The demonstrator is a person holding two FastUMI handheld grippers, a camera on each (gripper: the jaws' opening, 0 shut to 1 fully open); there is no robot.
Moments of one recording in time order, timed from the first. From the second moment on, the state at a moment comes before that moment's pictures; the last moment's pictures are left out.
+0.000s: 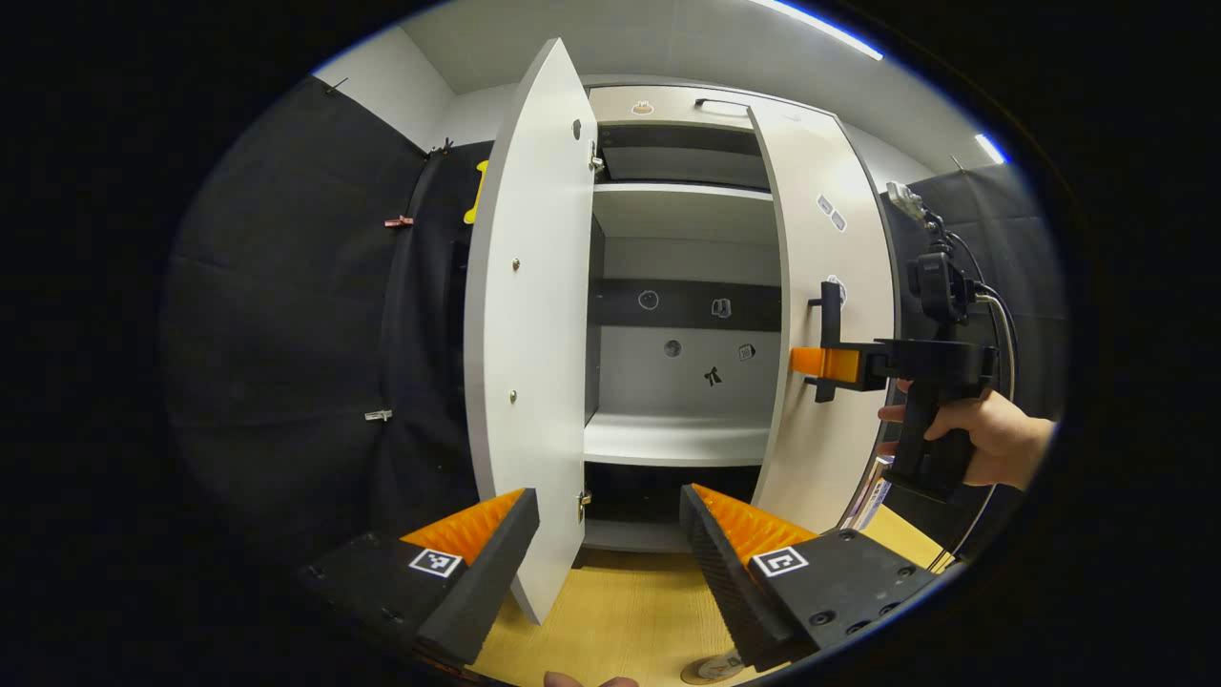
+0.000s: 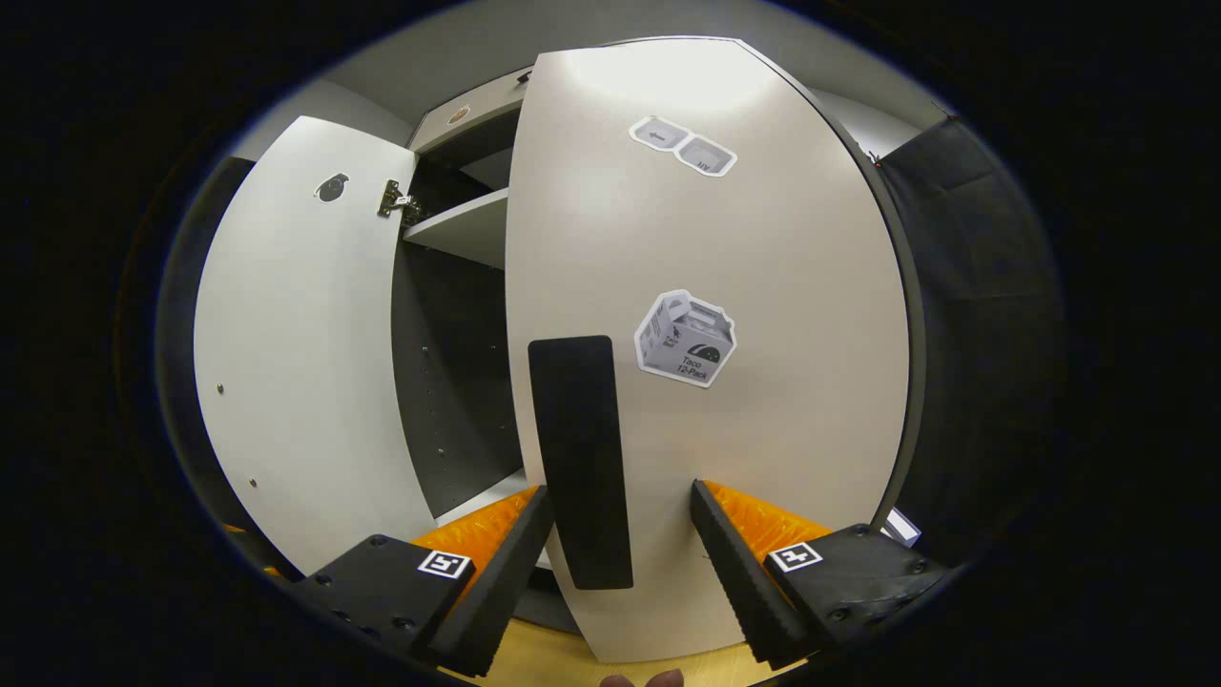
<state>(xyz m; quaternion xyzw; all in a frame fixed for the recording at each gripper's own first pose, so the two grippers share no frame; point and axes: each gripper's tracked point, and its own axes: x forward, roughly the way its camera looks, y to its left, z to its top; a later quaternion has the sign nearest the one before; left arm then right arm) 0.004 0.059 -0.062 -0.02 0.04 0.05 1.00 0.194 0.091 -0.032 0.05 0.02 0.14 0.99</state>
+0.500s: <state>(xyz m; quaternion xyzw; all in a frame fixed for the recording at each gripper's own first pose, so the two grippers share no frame) -0.014 0.115 -0.039 -0.04 0.03 0.06 1.00 0.156 0.088 -0.027 0.03 0.01 0.13 0.99</state>
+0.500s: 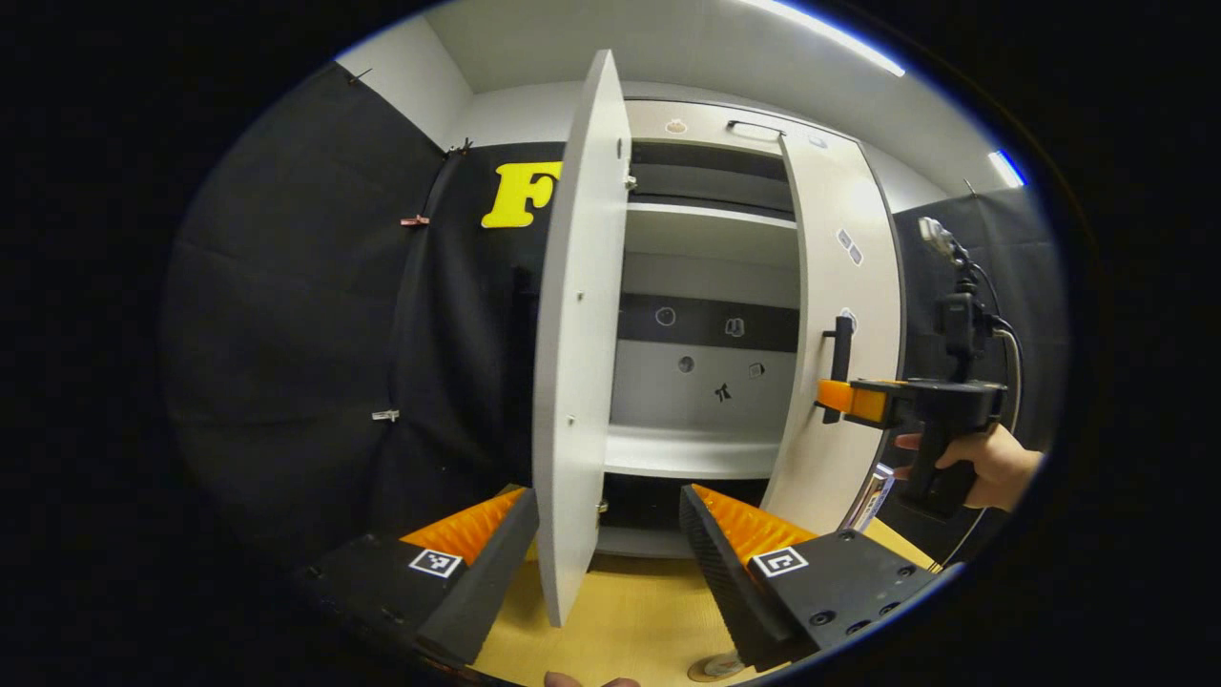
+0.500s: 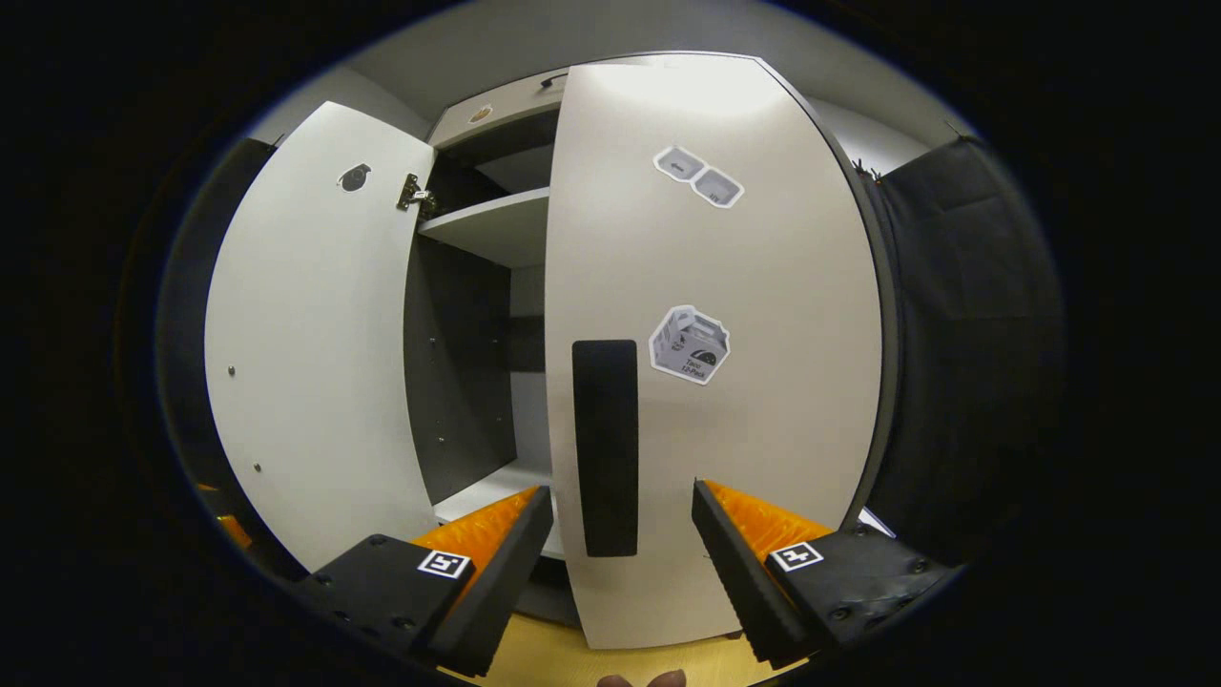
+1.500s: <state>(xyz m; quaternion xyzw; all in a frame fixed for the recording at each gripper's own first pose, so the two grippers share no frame) 0.031 0.162 -0.019 -0.04 0.02 0.02 1.00 0.072 0.058 -0.034 0.03 0.03 0.08 1.00</state>
